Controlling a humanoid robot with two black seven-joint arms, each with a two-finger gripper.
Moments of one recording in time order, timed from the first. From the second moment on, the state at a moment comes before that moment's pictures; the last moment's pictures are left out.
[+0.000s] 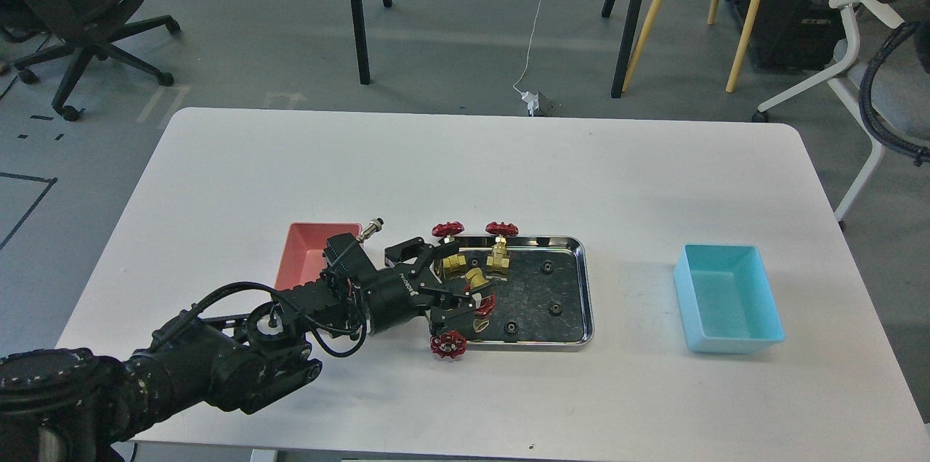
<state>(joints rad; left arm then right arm) -0.66 0.09 -0.07 -0.66 1.80 0.49 -0.49 1.20 -0.67 0.50 0.75 -0.26 0.35 0.02</state>
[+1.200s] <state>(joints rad) -0.66 -0.04 -0.07 -0.46 1.88 0.49 -0.49 1.18 -0.66 0.50 0.73 -0.27 0.35 0.02</state>
